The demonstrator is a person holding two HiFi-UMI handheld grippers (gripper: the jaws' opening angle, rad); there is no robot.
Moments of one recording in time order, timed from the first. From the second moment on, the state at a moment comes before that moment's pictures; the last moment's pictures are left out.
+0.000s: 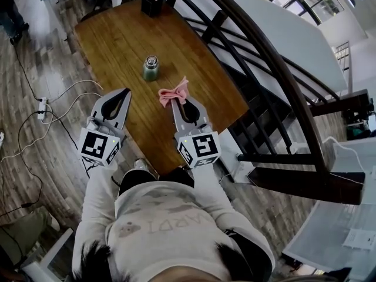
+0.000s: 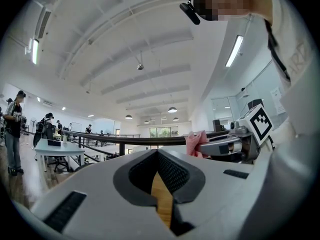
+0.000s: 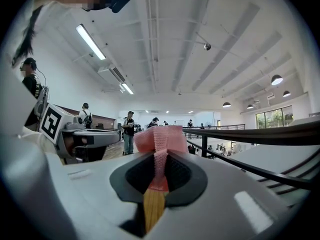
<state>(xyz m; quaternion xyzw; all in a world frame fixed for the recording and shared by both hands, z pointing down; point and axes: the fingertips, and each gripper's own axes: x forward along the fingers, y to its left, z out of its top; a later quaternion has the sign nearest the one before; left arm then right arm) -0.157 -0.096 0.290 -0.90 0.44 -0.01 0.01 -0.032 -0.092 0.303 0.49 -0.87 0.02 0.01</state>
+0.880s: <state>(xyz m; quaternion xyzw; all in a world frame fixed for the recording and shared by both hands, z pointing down) -0.159 -0.094 0.288 -0.90 0.44 0.01 0.01 -0.034 -0.090 0.293 0.50 -0.87 0.01 0.00</state>
